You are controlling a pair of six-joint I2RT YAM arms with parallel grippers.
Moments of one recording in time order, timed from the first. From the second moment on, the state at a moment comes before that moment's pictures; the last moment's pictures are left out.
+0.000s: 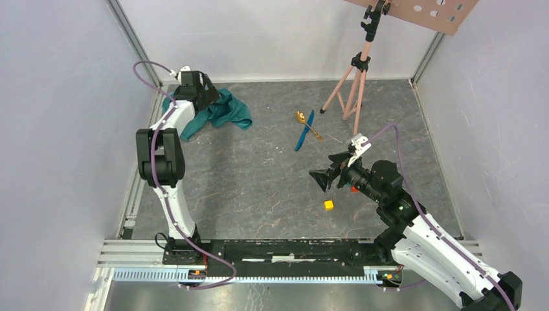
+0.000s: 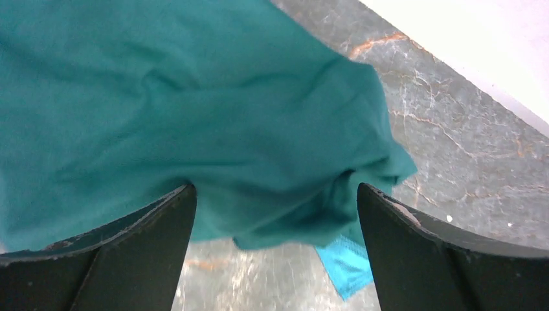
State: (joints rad) left arm 0.00 1.97 1.53 -0.23 -0.15 -0.54; right arm 0.62 0.66 0.49 0.03 -0.18 0.21
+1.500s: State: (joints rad) left arm -0.42 0.93 0.84 -0.73 0.04 -0.79; right arm 0.77 1.51 0.86 0.21 -0.08 0.29
